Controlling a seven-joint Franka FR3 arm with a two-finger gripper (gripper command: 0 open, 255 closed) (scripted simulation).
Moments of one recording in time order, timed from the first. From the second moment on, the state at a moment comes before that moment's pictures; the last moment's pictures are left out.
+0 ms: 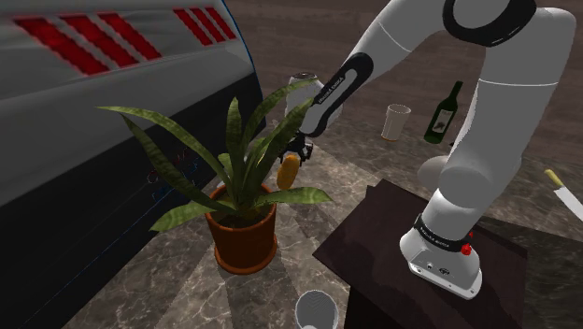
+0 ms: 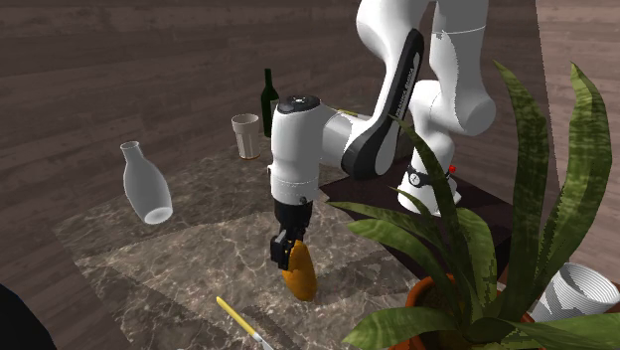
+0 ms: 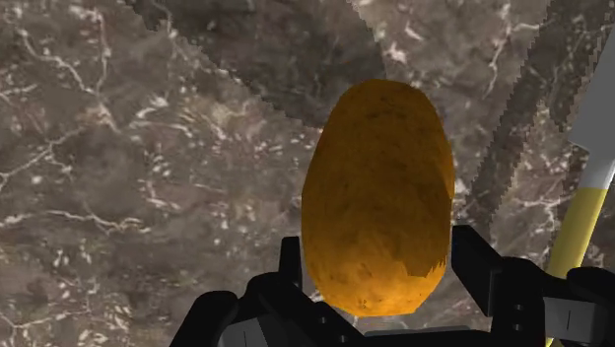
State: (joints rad) arm -0.15 0.18 0.25 -2.39 -0.11 2.64 1.12
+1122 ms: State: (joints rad) arm -0.17 -0.01 0.27 -2.34 -0.01 2.42 1.05
